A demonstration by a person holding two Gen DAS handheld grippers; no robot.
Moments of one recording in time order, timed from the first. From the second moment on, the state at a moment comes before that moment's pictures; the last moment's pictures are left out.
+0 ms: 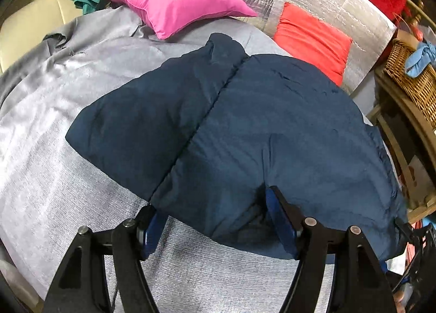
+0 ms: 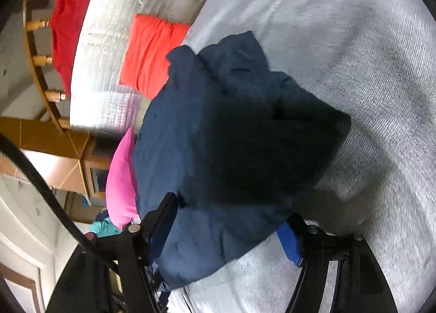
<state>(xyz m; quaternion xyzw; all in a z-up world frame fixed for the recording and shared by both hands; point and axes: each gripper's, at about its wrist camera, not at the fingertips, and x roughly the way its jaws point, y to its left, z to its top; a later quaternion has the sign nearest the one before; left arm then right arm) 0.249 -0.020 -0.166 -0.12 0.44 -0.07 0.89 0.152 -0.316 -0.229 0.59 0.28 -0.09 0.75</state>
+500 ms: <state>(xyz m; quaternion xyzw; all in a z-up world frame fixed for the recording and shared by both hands) 0.256 -0.031 -0.171 -0.10 0.44 -0.07 0.89 0.169 -0.296 -0.203 0.46 0.31 -0.15 0.82</state>
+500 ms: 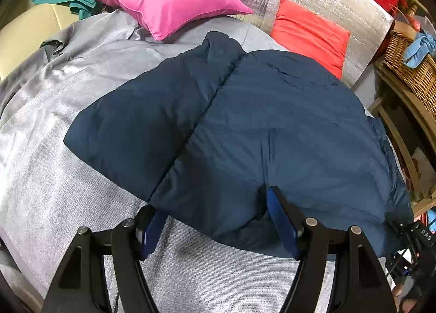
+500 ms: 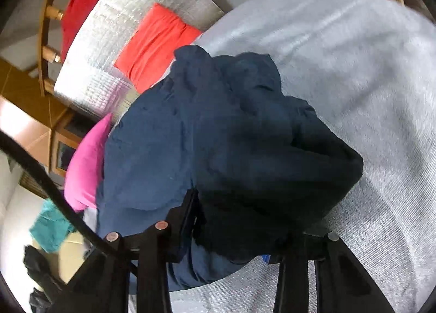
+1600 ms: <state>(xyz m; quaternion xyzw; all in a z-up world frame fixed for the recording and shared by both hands) 0.302 0.103 -0.205 -0.42 0.50 -0.05 0.75 0.131 -0.330 -0.213 0.55 0.25 -0.11 0.79</state>
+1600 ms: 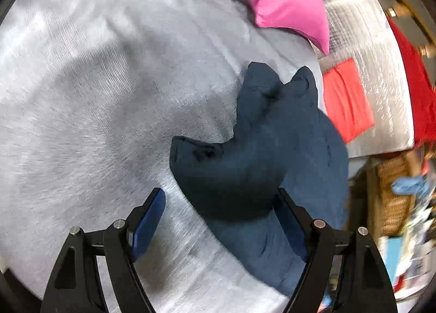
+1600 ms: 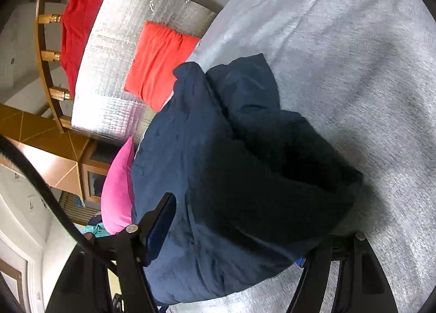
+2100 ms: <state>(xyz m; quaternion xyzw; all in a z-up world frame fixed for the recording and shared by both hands) 0.305 0.087 -0.197 -0.41 0.45 -0.10 0.79 0.133 -0.314 -0.199 0.46 0.26 -0.14 0.84</state>
